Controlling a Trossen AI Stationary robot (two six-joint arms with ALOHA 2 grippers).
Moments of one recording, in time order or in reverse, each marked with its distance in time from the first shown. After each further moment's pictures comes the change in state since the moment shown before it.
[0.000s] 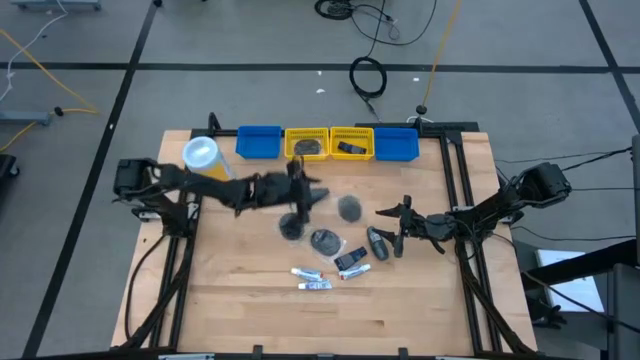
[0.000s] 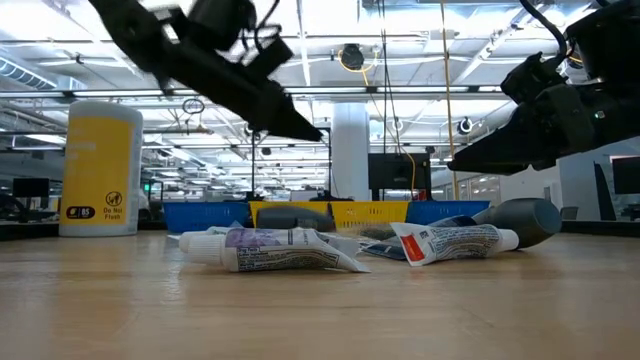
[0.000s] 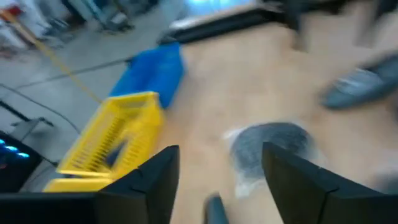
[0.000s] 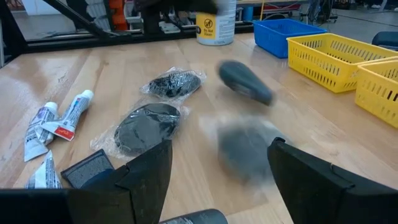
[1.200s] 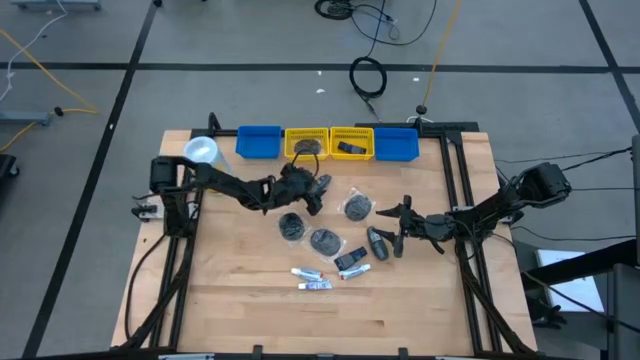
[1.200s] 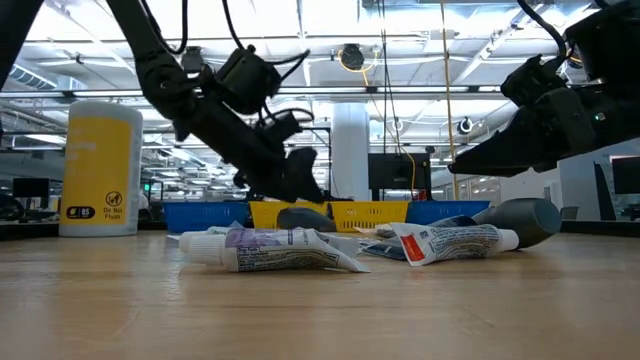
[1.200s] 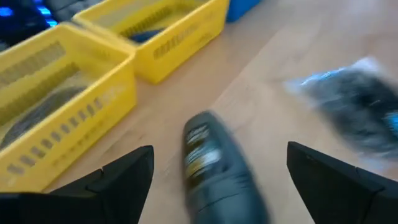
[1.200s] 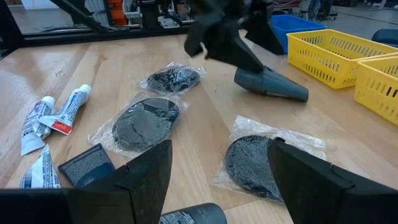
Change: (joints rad) left arm 0.037 0.261 0.017 0.039 -0.210 -0.498; right arm 0.000 0.000 0.000 -0.016 0.001 0.001
